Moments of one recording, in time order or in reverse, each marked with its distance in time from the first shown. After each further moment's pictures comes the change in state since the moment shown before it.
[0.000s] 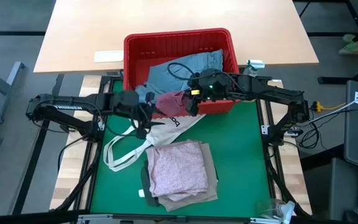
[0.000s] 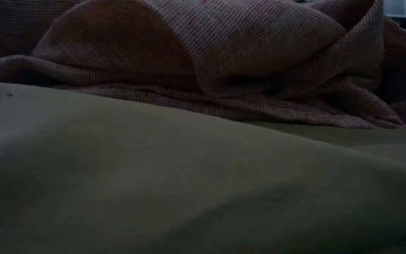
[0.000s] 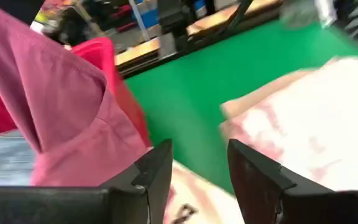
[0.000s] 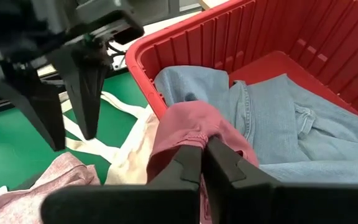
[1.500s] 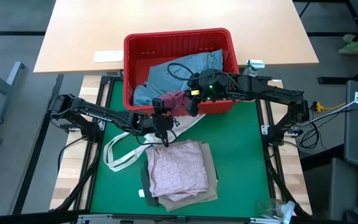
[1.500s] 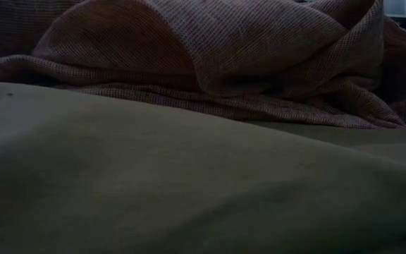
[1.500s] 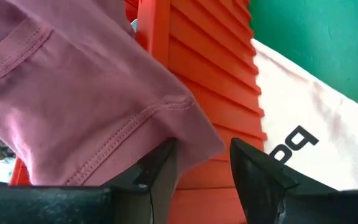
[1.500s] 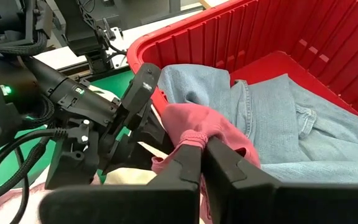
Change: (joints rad) left arm -0.122 0.367 0.000 0.067 -0.792 0.024; right arm 0.000 0.000 0.000 -0.001 -0.003 -0.007
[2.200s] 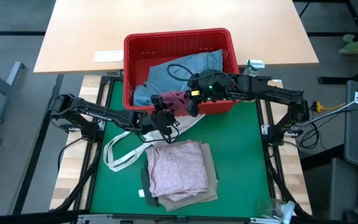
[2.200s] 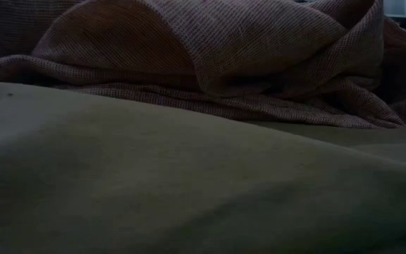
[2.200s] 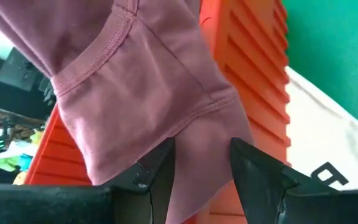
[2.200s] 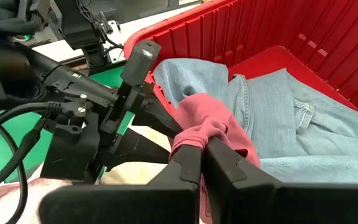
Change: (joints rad) left arm 0.006 -0.002 0.000 0.120 -0.059 -0.025; right arm 0.000 0.000 -0.001 -0.025 0.003 -0.001
